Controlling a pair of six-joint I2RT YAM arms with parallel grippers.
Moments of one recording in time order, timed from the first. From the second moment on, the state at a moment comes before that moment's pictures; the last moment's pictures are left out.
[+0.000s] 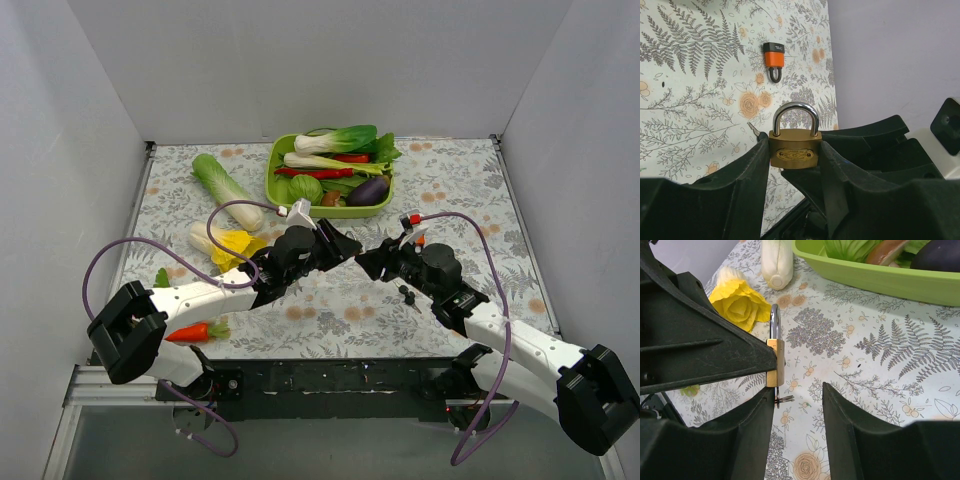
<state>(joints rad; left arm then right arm) -0.92 1.39 0.80 0.27 -0.14 -1.14 0.65 0.95 0.39 0.38 -0.13 0.46</state>
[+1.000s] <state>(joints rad) -0.90 1.33 0.62 0.62 -0.10 -1.03 0.62 1.02 0.36 0.64 -0.32 0.66</state>
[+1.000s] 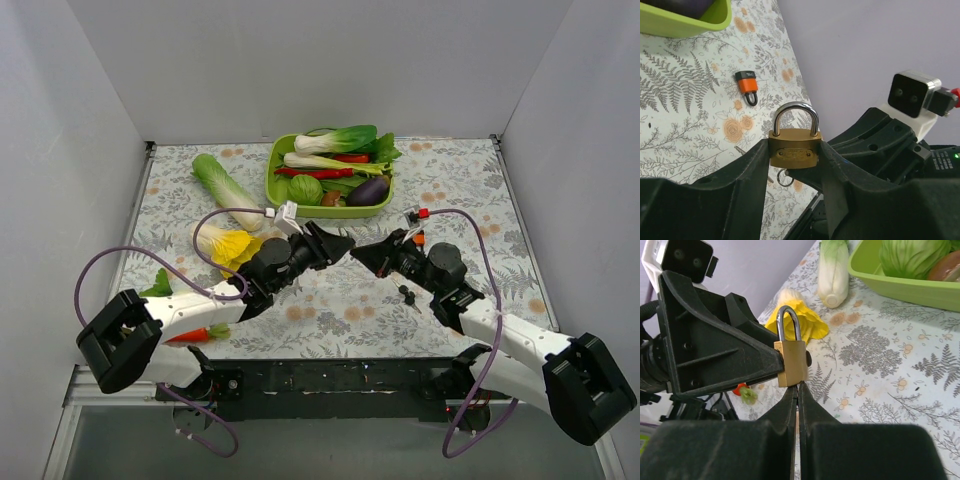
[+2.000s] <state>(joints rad) -0.88 1.28 0.65 0.69 0.00 -0.89 0.54 0.99 0.38 0.74 -0.47 0.82</state>
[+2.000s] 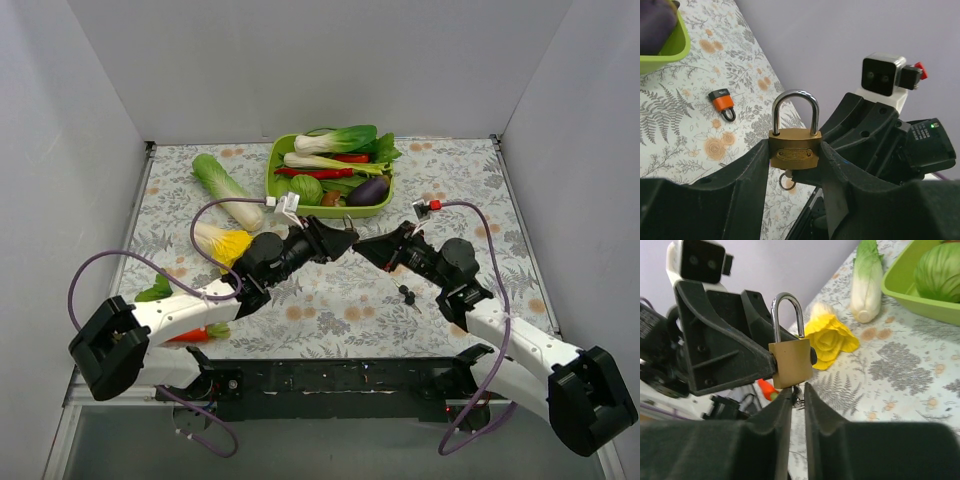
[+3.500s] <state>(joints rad) -0.60 1.22 0.65 0.49 1.16 -0.64 0.58 1.13 0.81 0.13 -1.10 0.26</state>
